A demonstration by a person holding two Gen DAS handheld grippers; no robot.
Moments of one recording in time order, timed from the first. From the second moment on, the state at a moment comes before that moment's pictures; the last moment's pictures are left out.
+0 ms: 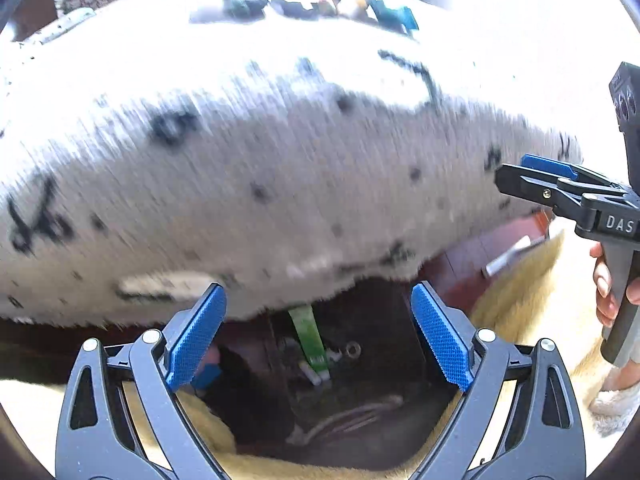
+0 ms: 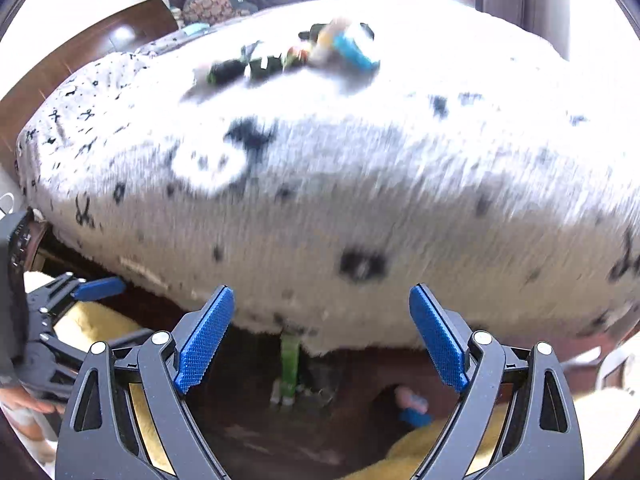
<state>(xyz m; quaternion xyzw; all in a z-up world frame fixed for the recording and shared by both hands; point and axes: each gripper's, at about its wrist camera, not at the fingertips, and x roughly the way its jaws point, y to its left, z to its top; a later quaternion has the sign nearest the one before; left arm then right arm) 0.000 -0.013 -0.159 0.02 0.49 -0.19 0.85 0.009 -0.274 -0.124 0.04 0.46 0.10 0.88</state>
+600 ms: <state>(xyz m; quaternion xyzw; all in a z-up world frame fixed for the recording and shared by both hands) 0.097 0.004 -0.095 0.03 0.44 -0.15 0.89 0.104 -0.276 -0.084 0.03 0.43 0.07 0.90</state>
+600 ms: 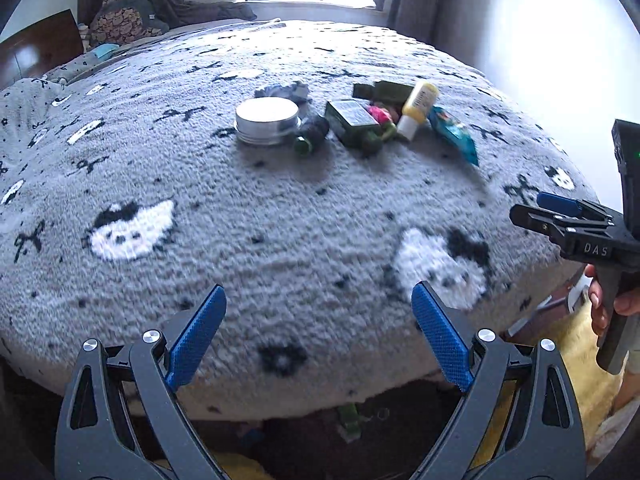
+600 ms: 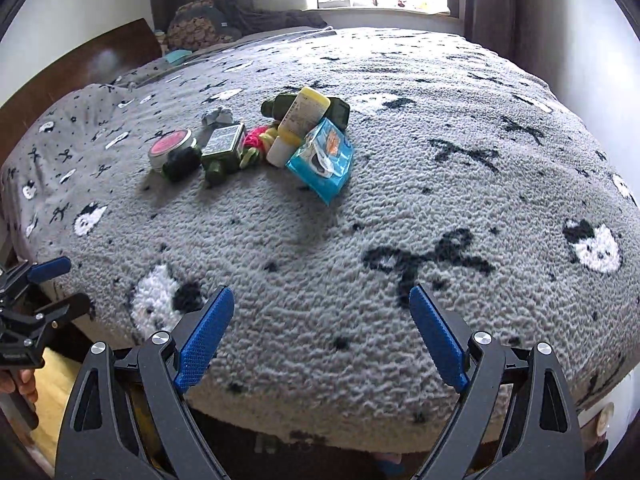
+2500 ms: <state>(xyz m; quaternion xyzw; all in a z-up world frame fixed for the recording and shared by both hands) 0.222 -0.036 -0.108 0.06 0.44 -0.15 0.88 0.188 -0.275 -0.078 0.00 0.41 0.06 0.91</state>
